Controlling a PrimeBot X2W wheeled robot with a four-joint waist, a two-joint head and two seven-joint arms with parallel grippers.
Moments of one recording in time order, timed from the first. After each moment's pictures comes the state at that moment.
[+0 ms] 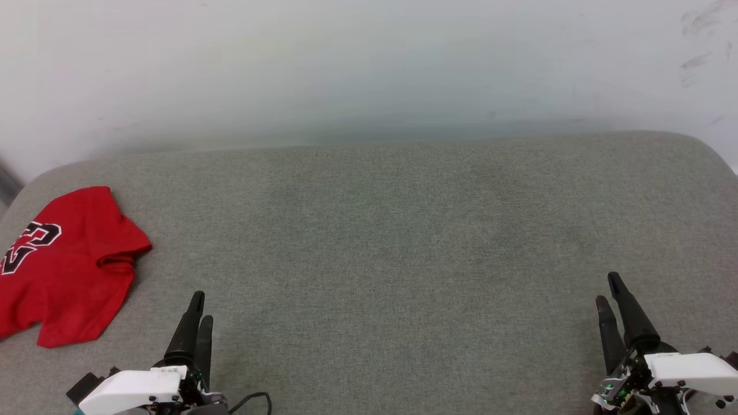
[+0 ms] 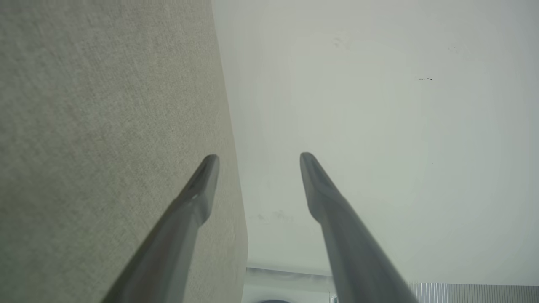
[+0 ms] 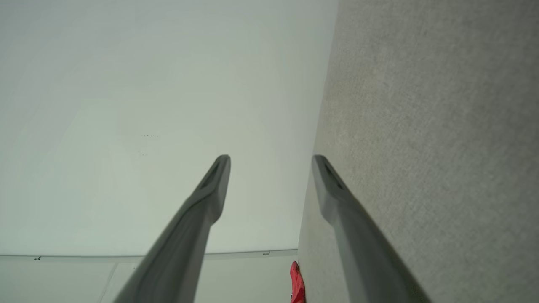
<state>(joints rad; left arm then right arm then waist) -0.04 0.05 0.10 0.27 -1.58 -0.13 0.07 -0.06 -0.05 -0.08 0.27 1.59 0.13 0.07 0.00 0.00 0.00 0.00</state>
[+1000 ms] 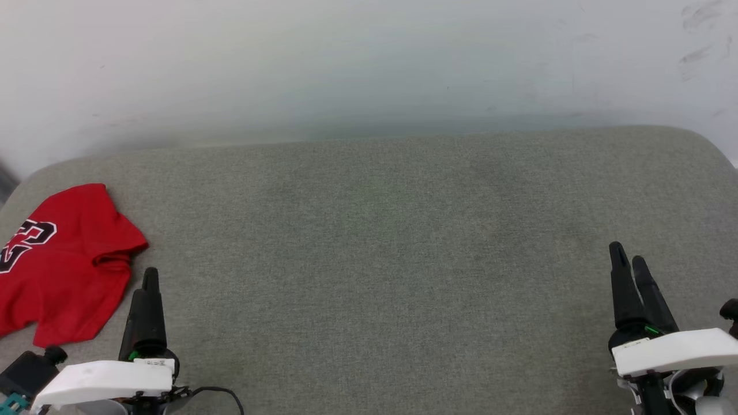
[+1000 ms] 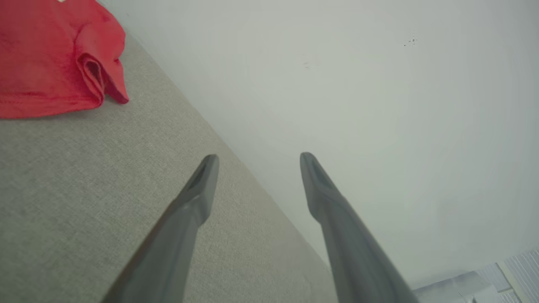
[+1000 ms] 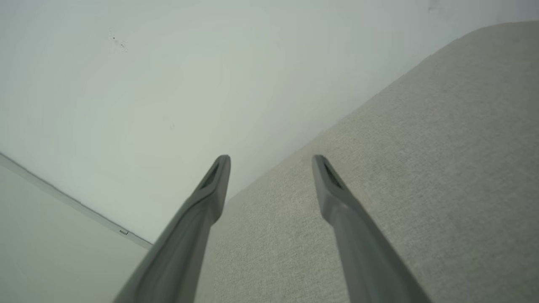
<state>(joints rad) -0.01 0.05 0.20 0.08 -1.07 -0.13 -0.06 -0.05 -0.05 -0.09 0.11 0.81 0.13 -0.05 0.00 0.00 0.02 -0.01</state>
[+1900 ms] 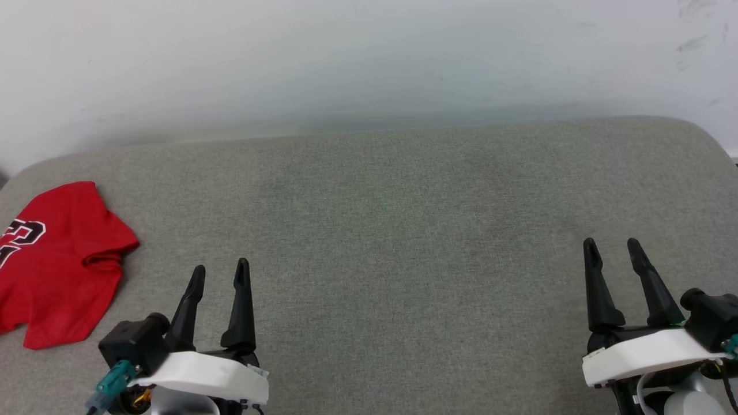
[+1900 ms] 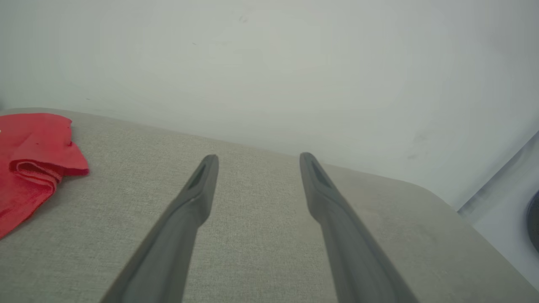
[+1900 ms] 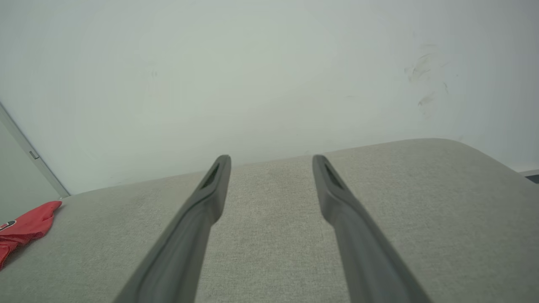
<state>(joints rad) 0.03 0.13 -0.12 -0.10 -0.48 0.05 -0.14 -0.04 -0.05 -0.03 0.04 0.28 0.13 -0.14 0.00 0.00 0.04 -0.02</state>
